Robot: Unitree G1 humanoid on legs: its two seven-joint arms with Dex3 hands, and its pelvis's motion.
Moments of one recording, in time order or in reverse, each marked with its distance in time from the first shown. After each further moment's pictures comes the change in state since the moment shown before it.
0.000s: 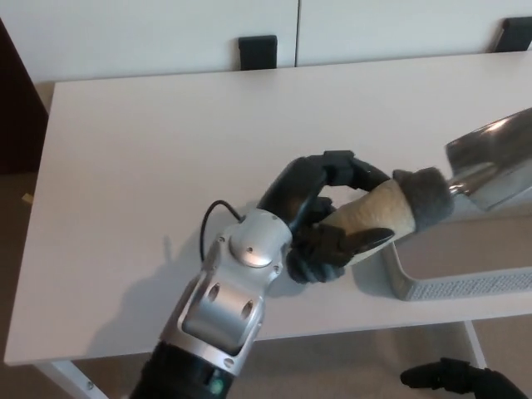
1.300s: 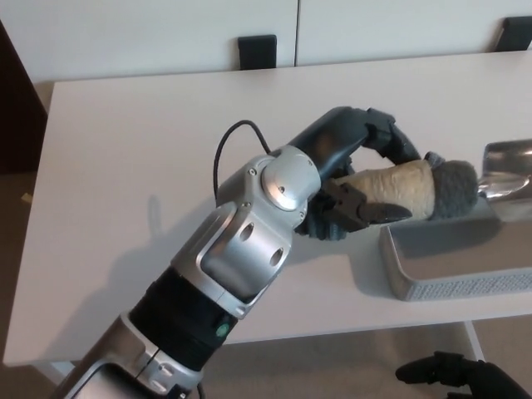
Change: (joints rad) left_arm -0.265 0.114 -0.192 0.017 0.051 0.164 -0.100; right_arm -0.029 -0.012 0.024 0.002 -0.038 0.001 0.004
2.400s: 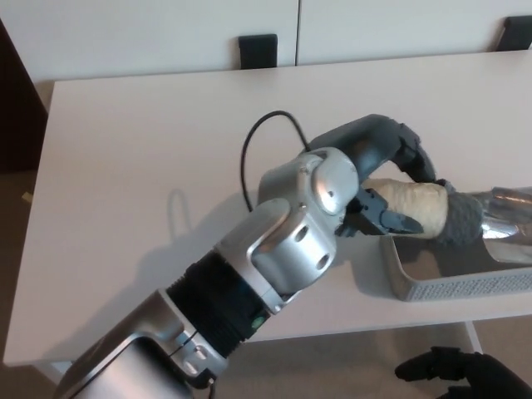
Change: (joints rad) left_arm -0.123 -0.052 -0.150 0.116 0.096 0.014 0.003; right_arm -0.027 -0.033 0.033 -0.012 -0.047 0.003 0.005
